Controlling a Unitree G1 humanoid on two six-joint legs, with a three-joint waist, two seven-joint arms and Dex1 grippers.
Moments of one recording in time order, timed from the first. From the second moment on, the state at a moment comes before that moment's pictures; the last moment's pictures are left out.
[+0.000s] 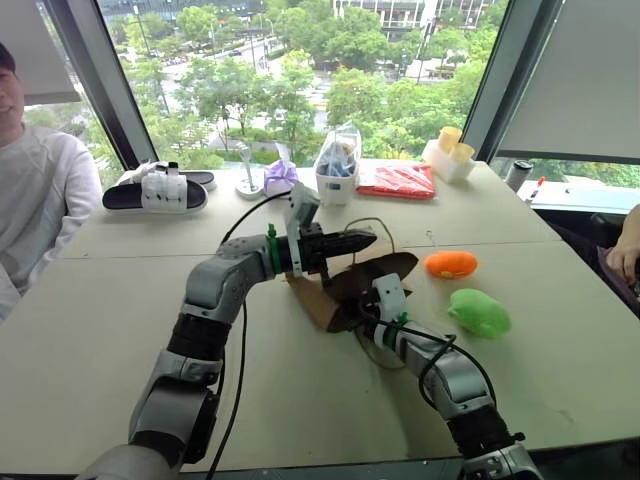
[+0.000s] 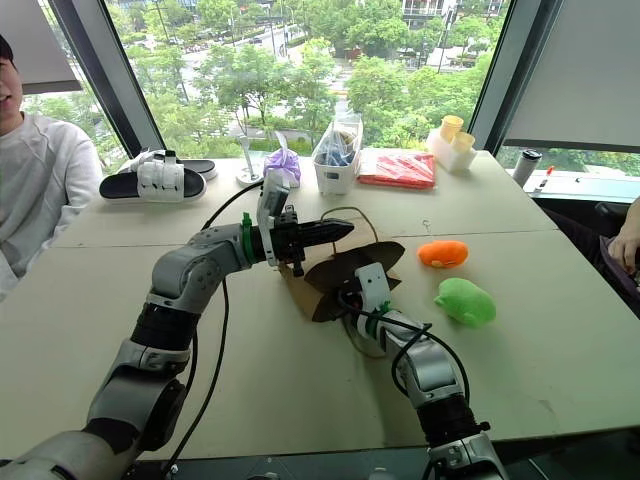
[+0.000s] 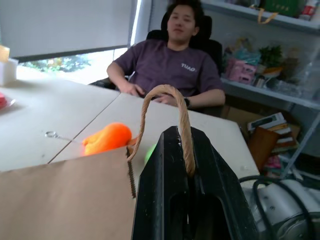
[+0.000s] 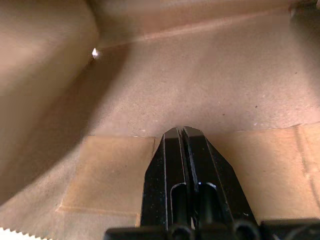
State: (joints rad) left arm -0.87 0.23 -0.05 0.09 -0.57 0.66 -0.99; right arm -0.40 -0.18 0.13 0.12 0.22 0.45 0.37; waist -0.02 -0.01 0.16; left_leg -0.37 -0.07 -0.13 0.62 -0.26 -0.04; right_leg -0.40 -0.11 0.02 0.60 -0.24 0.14
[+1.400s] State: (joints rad) left arm -0.84 0.26 -0.07 0.14 -0.53 0.56 -1.00; right arm -0.07 -0.25 -0.12 -0.55 0.73 0.85 0.45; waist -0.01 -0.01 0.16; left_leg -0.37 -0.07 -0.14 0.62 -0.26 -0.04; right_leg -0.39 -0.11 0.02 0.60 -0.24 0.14
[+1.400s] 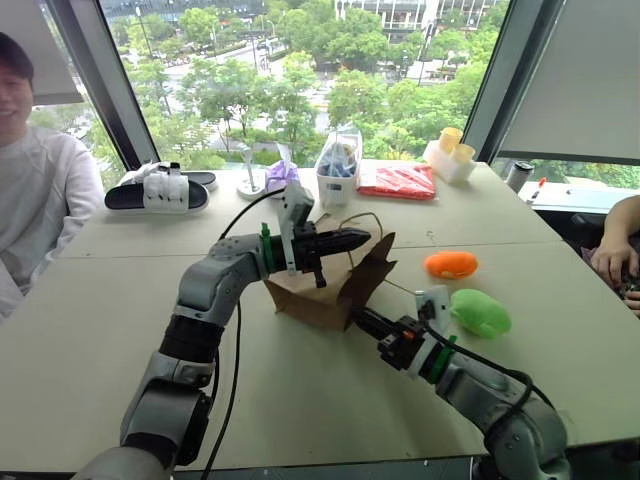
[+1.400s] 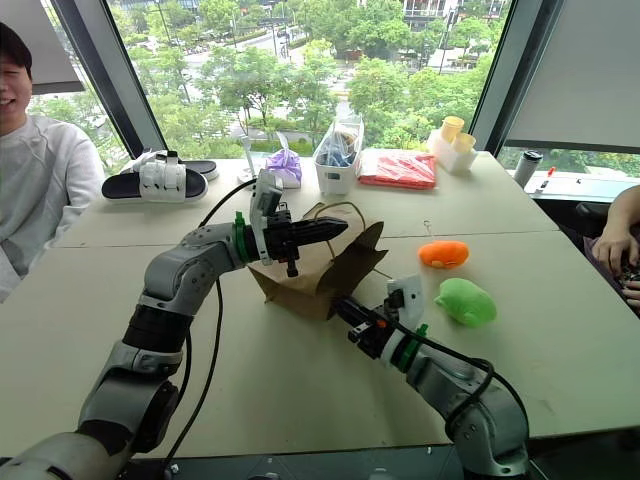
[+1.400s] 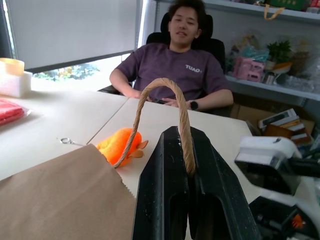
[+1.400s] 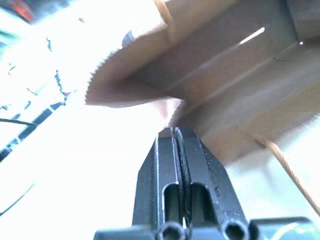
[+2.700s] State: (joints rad) left arm -0.77 0.27 -0.10 -0.02 -0.60 0.65 -0.96; right arm -0.18 -0.71 -0.21 -0.06 0.42 0.74 0.35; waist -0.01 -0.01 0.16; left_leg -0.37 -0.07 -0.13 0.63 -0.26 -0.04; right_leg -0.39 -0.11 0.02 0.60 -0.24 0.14
